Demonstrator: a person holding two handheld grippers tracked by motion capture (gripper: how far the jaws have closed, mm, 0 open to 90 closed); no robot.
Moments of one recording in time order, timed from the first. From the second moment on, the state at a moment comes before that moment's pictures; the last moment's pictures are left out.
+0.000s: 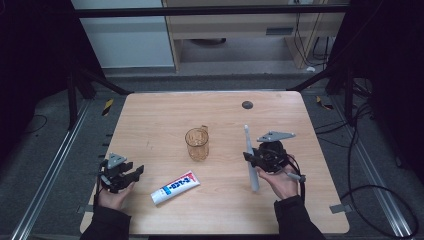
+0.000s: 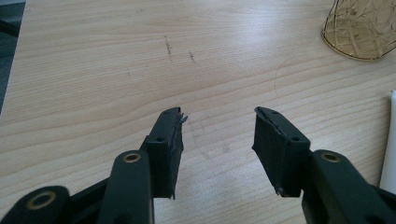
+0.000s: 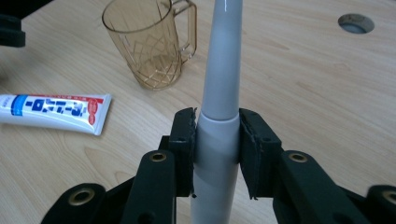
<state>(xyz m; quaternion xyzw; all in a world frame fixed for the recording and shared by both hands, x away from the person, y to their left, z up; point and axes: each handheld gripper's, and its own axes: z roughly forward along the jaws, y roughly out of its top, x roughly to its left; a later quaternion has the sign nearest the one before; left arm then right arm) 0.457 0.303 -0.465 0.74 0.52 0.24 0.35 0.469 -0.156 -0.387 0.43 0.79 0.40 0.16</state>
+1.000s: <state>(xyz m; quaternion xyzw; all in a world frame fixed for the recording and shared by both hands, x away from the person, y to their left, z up) 0.456 0.302 -0.466 0.74 0.52 0.24 0.35 0.487 -0.144 -0.366 0.45 0.67 0.54 0.25</state>
